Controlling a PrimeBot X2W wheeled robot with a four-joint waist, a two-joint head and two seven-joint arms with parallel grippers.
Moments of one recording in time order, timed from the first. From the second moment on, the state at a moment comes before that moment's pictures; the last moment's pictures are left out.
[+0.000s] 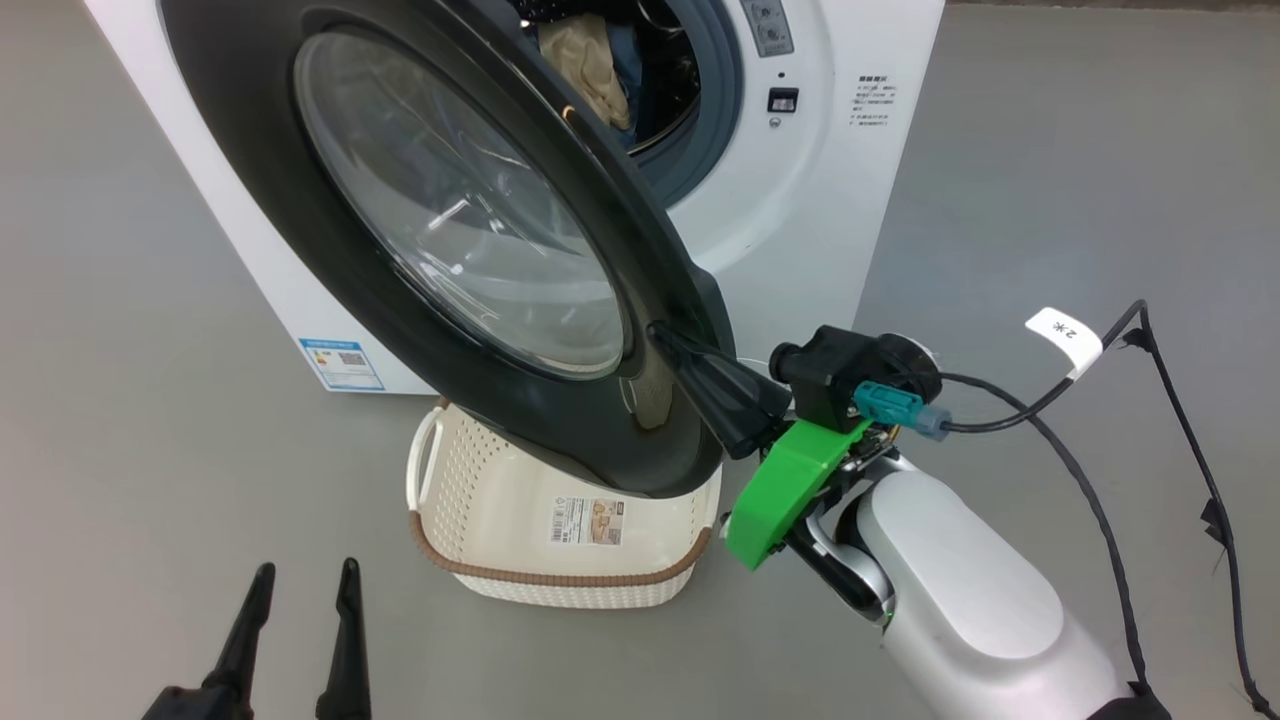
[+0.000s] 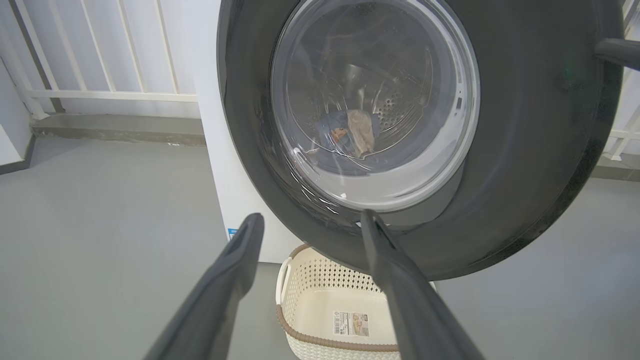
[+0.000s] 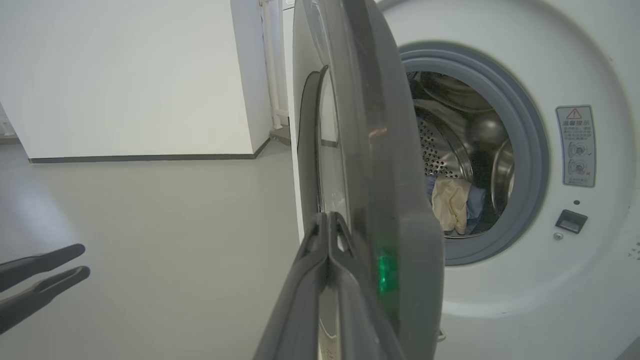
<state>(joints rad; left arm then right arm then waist) 0.07 0.19 -0.22 0.01 -0.36 0.10 -0.24 -0.62 -0.07 0.54 0.41 0.35 0.13 -0.13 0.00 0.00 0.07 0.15</state>
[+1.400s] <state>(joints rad) -0.12 0.06 -0.24 -0.01 -0.27 0.06 -0.25 -1.18 -0.21 0.45 0.82 0.42 0.13 -0.22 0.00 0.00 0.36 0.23</state>
